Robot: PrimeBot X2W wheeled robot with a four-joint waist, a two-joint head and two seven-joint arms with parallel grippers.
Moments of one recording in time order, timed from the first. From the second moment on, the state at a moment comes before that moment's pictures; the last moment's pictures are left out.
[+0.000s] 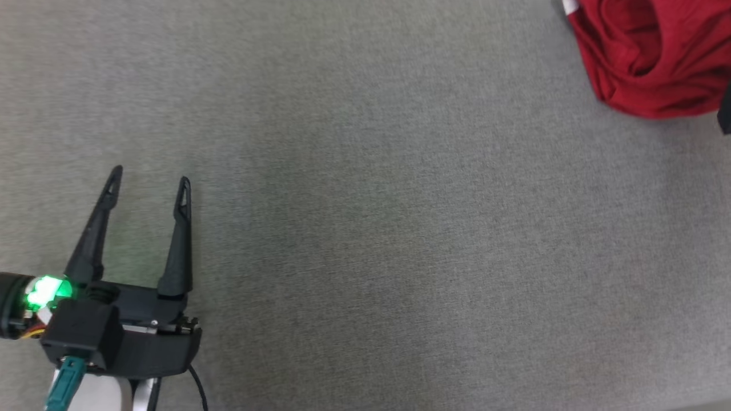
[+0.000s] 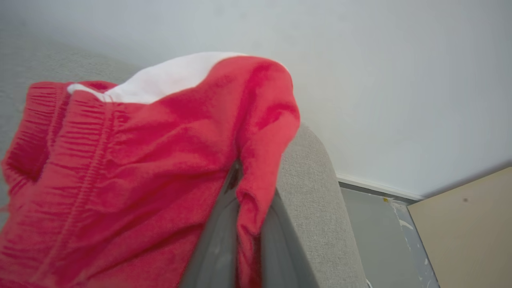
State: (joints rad) left arm -0.25 0.18 -0.02 -0.10 -0.01 -0.12 -0.26; right arm -1.21 -0.69 0.68 1.07 0.50 0.13 -0.18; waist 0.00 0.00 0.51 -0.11
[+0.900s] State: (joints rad) left arm -0.25 0.22 -0.02 -0.19 0.01 -0.08 -0.26; right arm -1.45 -0.71 0.77 1.24 0.40 0.13 -0.24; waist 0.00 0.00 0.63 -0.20
